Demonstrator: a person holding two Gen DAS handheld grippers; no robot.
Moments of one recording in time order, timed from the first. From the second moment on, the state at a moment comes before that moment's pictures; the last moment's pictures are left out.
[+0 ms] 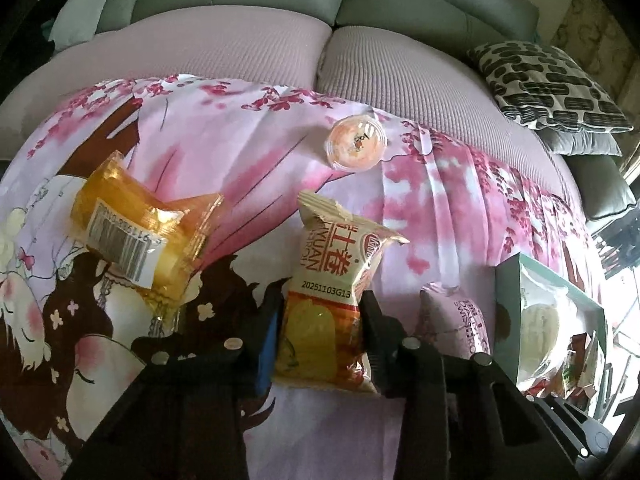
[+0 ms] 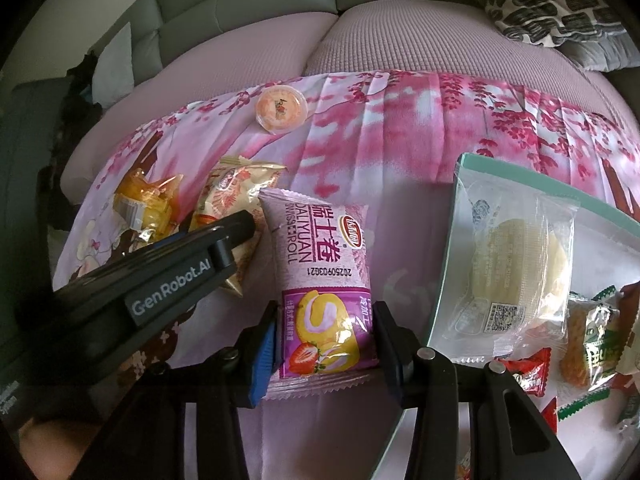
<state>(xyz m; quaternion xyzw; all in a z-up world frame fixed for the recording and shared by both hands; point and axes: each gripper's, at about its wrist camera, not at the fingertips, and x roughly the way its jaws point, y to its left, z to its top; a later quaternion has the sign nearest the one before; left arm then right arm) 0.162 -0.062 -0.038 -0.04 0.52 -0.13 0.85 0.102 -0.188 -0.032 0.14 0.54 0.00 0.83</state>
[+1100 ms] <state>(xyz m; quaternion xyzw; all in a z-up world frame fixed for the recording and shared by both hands) 0.079 -0.111 0.070 -0.01 0.41 -0.21 0.89 0.023 -0.269 0.055 0.18 0.43 -0.11 0.88</state>
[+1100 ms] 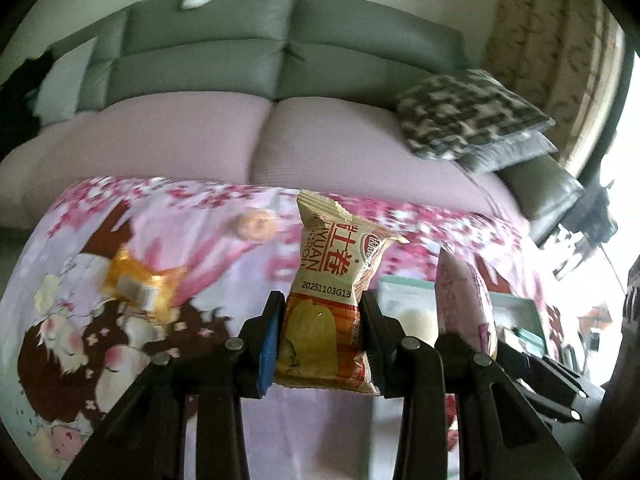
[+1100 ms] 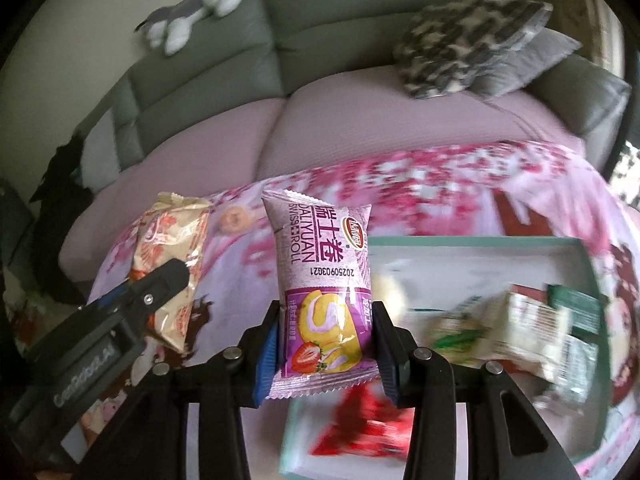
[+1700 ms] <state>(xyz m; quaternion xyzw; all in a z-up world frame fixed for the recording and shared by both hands) 0.029 -0.231 0.042 0.12 0.43 -0.31 0.84 -0.045 -0.408 0.035 0.22 0.44 -0.31 0.81</state>
